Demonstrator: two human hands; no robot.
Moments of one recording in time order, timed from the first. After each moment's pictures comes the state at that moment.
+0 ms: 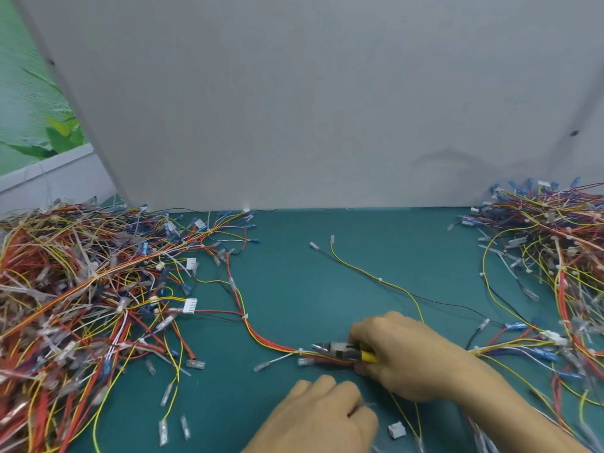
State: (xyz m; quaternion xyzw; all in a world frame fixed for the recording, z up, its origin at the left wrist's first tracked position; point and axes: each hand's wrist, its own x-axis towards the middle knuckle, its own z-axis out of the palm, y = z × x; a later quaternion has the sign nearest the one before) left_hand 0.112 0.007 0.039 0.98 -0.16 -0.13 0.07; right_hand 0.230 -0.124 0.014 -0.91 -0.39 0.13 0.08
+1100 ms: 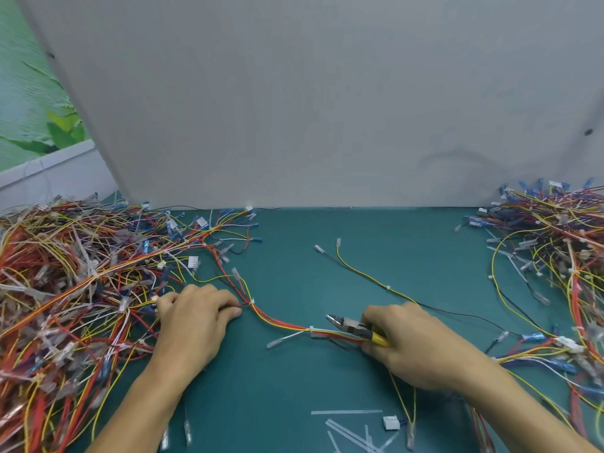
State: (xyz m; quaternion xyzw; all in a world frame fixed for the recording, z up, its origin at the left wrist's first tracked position) left_hand 0.165 0.155 -0.010 0.96 0.18 0.17 0.10; right_hand 0.241 -0.125 0.019 -0.93 -0.33 0.11 0.13
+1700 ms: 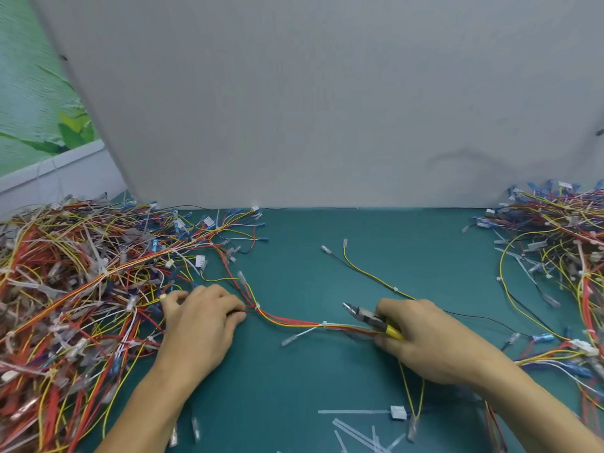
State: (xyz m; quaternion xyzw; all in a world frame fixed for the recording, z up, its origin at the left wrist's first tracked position) left_hand 0.157 0.153 -0.010 0.97 0.15 0.17 0.06; right_hand 0.246 -0.131 0.023 -0.93 -0.32 0.12 0.16
